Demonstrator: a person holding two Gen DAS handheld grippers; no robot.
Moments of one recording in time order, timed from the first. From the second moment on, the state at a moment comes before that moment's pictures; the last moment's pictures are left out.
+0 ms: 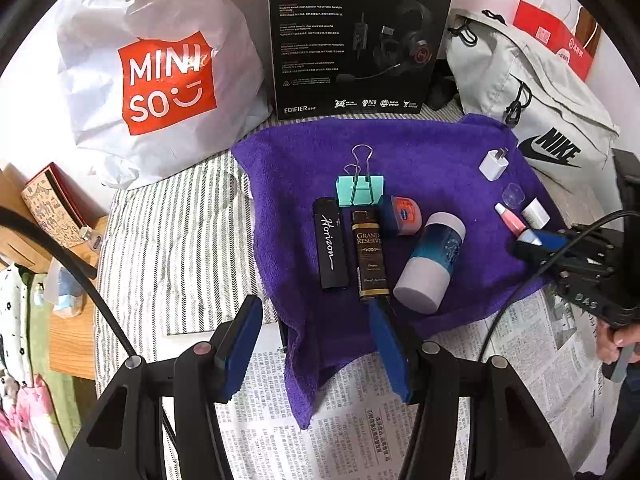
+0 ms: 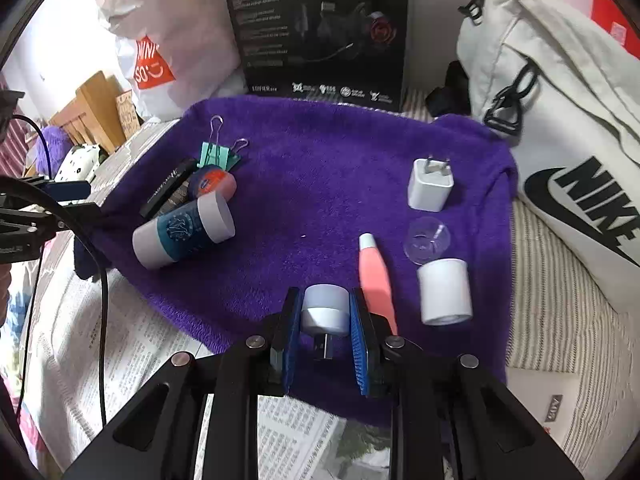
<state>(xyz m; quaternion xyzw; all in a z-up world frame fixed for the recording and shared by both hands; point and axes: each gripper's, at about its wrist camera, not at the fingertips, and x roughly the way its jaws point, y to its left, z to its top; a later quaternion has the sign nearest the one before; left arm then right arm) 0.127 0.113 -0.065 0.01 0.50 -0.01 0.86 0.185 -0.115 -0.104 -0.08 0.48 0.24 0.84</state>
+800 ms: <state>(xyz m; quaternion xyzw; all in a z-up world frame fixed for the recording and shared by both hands) 0.100 0.113 -0.062 -0.02 0.50 -0.02 0.87 0.194 -0.107 -0.113 -0.09 0.51 0.23 0.82</state>
